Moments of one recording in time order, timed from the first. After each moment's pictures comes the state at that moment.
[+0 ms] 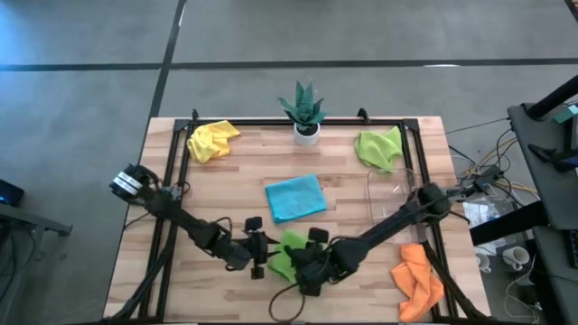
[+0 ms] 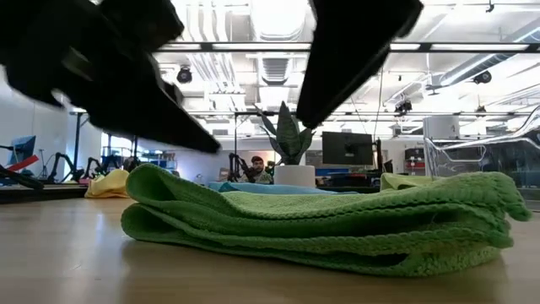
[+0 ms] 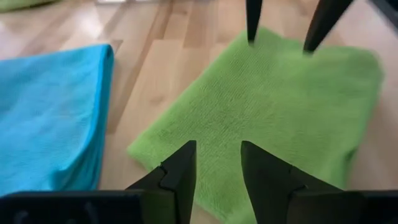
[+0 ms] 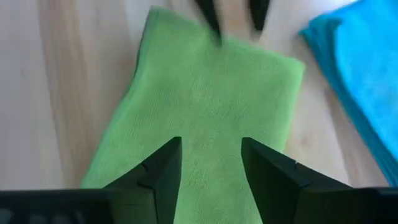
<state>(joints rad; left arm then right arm) -0.55 1.72 0.72 0.40 -0.56 -0.35 0.54 2.05 1.62 -0.76 0.35 0.63</state>
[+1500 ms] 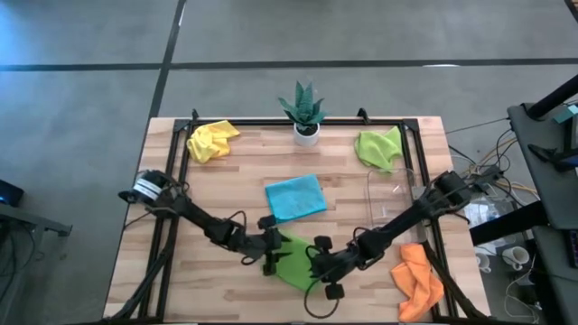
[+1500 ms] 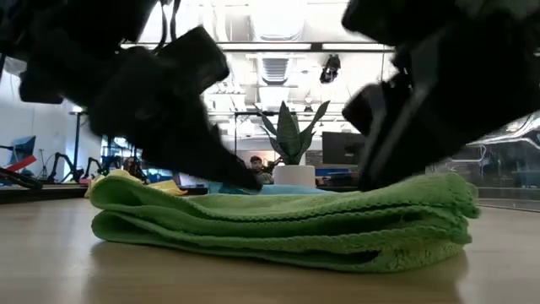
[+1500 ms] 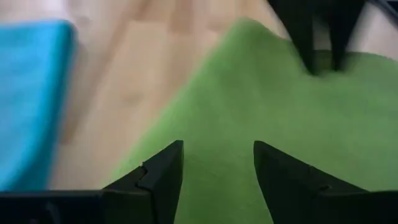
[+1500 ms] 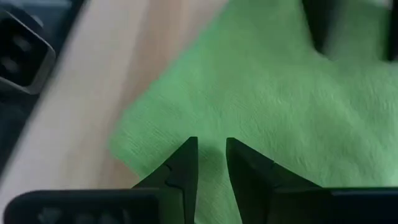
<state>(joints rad) -0.45 1.87 0.76 0.55 -0.36 -0.34 0.55 1.89 1.00 0.06 0.15 0.35</state>
